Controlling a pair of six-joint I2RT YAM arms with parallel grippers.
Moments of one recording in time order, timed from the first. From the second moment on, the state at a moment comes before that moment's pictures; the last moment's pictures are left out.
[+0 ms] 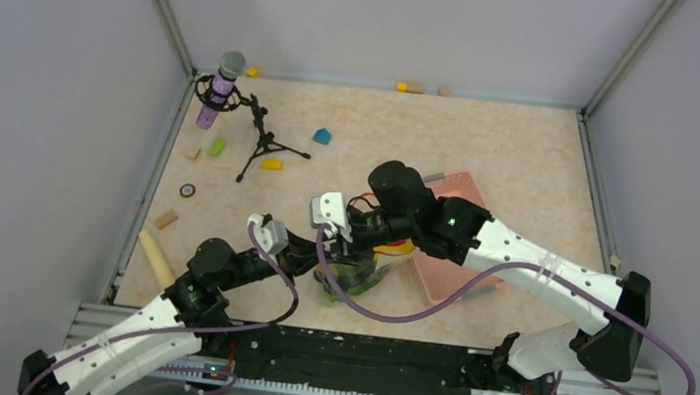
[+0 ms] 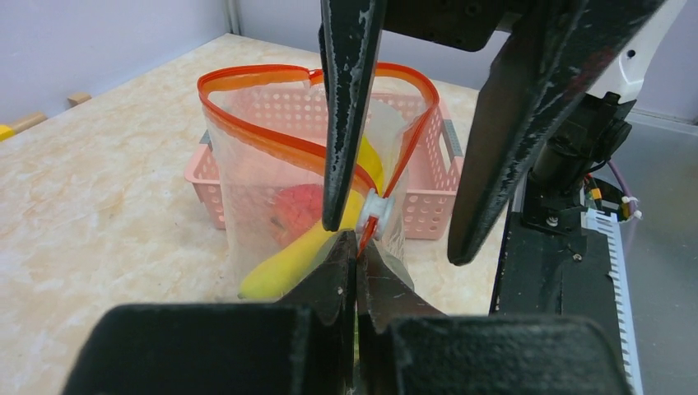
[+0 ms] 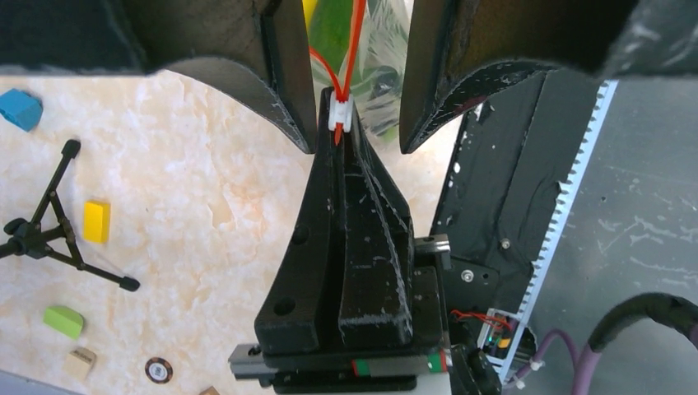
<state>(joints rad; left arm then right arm) -0.76 0.41 0.21 0.33 0.40 -0.10 1.09 1.40 1.33 -0.50 -0.55 -0.52</state>
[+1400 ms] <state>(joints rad) -0.76 0.26 0.18 0.25 0.31 -0.22 1.10 1.40 1.33 -0.50 -0.40 -0.44</state>
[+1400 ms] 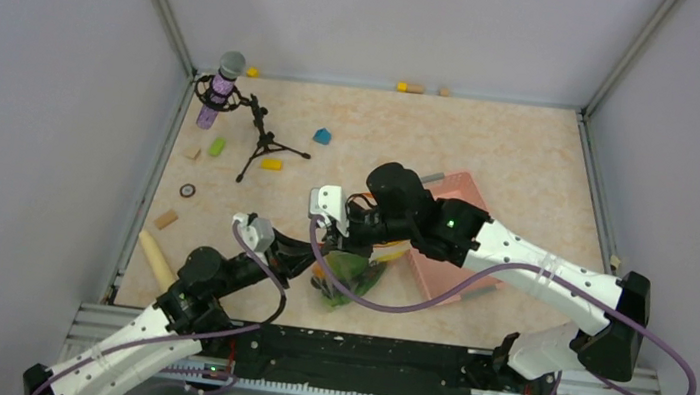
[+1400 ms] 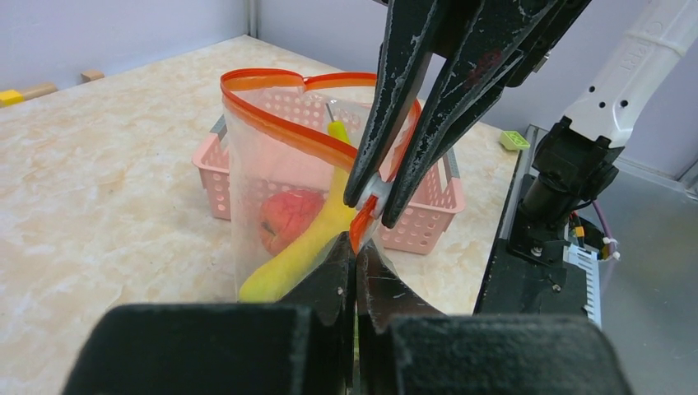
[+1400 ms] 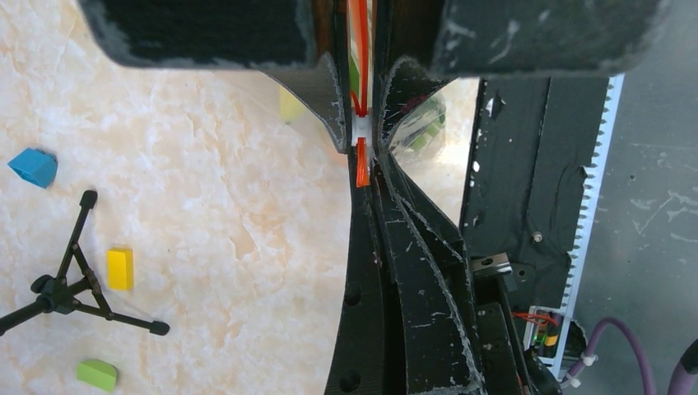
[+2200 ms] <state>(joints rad) -0.77 0.18 0.17 0.21 0.19 -0.27 1.10 1.39 1.33 -0.51 -0.32 -0.44</state>
